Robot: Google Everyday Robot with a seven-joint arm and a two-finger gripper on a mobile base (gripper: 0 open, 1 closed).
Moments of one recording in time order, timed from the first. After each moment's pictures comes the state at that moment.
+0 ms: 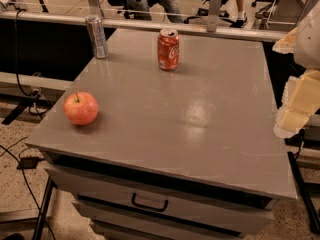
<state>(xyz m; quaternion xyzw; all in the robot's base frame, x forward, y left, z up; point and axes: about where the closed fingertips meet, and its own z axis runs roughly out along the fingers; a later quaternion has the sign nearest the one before) 0.438 -0.217 0.977 -0.60 0.78 -0.03 0.16</state>
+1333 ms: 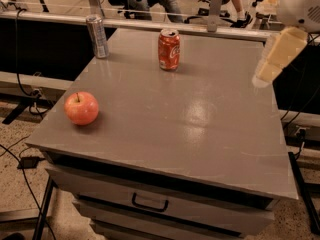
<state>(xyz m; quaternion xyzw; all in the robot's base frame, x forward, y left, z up) 0.532 -0.201 1.006 -0.62 0.74 -0.03 0.25</state>
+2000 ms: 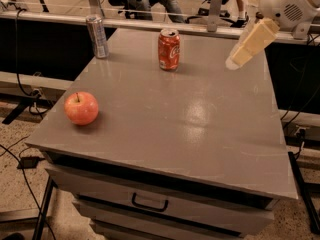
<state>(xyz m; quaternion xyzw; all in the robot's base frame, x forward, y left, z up) 0.588 -0.173 1.014 -0.58 0.72 0.04 0.37</state>
